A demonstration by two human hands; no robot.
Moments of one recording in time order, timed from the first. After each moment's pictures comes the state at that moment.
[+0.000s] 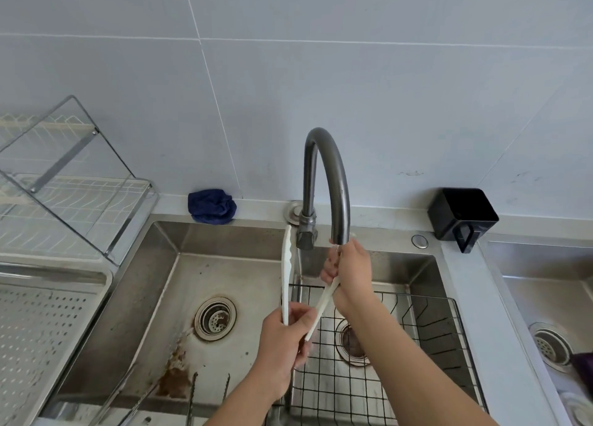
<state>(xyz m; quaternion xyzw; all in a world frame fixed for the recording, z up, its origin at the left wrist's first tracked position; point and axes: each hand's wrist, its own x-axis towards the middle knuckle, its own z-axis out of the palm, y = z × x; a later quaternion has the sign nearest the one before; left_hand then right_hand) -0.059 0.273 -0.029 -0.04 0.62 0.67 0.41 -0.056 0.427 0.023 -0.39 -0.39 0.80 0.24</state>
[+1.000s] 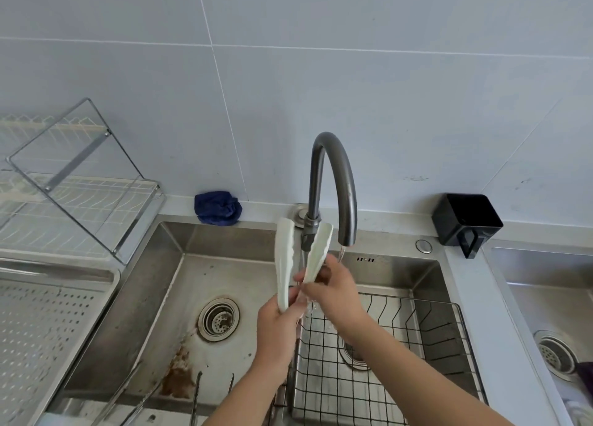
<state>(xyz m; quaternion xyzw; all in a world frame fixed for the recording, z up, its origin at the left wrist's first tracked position) -0.069 0.278 -0.013 0.02 0.68 0.68 0.27 -0.038 0.405 0.001 -0.29 -0.66 0.69 0.12</state>
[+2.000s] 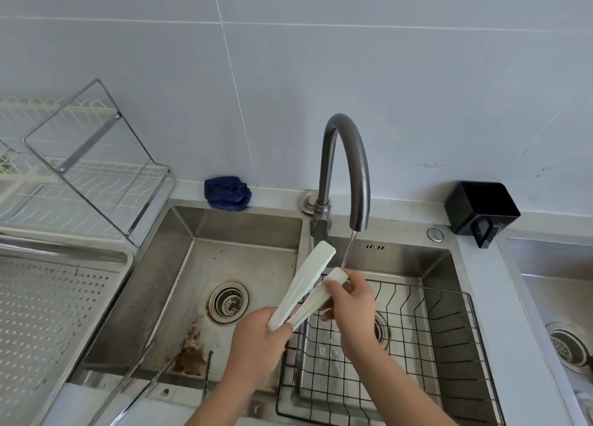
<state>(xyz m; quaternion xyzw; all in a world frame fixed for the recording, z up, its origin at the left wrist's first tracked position) -0.066 0.214 -0.001 0.11 0.83 0.48 0.27 -0.013 0.373 -0.029 -0.44 -0.54 0.69 0.19</state>
